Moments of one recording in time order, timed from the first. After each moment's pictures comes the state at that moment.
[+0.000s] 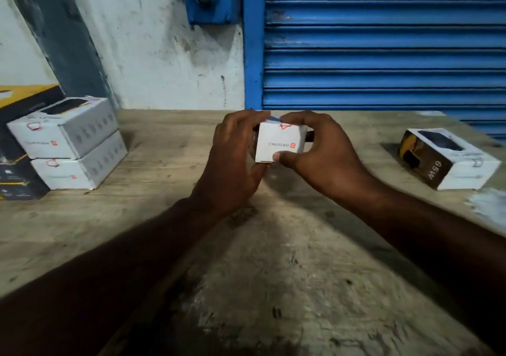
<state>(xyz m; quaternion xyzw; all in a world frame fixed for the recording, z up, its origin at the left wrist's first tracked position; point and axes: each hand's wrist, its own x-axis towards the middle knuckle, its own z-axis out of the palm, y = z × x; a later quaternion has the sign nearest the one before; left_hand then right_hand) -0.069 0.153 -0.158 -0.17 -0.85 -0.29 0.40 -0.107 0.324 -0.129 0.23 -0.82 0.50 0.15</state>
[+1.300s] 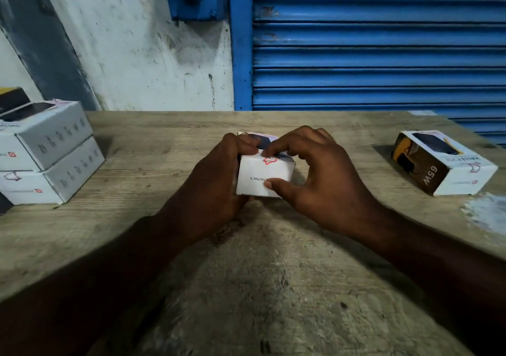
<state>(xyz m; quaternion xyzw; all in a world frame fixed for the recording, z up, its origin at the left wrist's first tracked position) -0.062 0.146 -0.158 -0.26 -0.86 -0.34 0.28 -0.098 0.341 -0.142 0.36 -0.84 0.35 0.22</state>
